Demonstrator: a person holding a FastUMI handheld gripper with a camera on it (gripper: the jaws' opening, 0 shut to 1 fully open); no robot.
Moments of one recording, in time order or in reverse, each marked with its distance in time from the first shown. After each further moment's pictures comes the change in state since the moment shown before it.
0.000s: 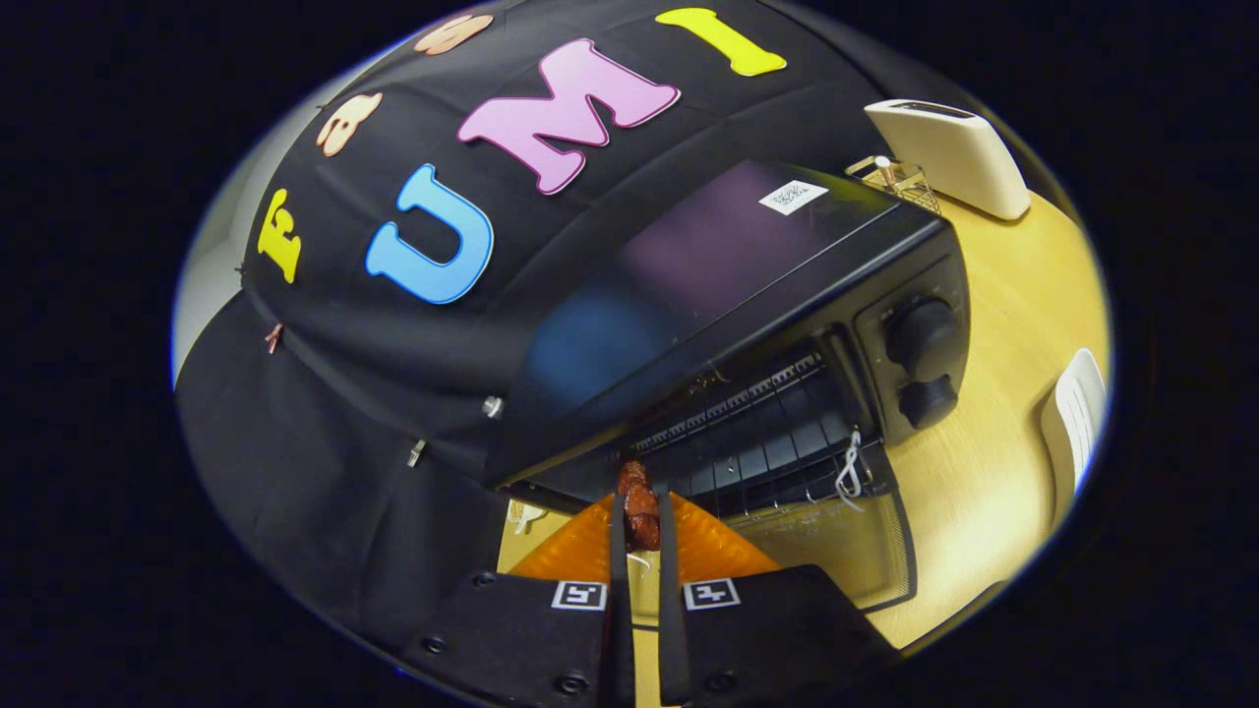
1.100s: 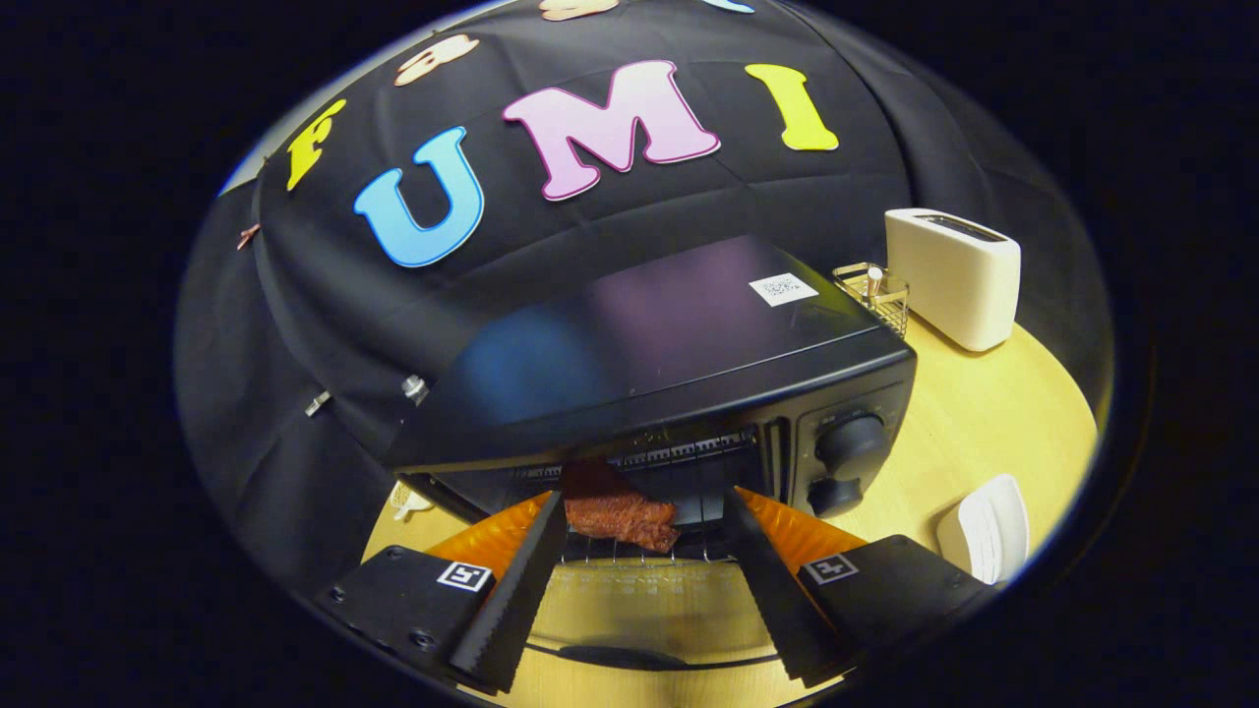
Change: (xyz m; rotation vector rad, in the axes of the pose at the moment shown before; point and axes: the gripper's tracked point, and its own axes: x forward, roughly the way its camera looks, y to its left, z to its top) arm -0.023 -0.033 0.021 -0.390 -0.111 -0.206
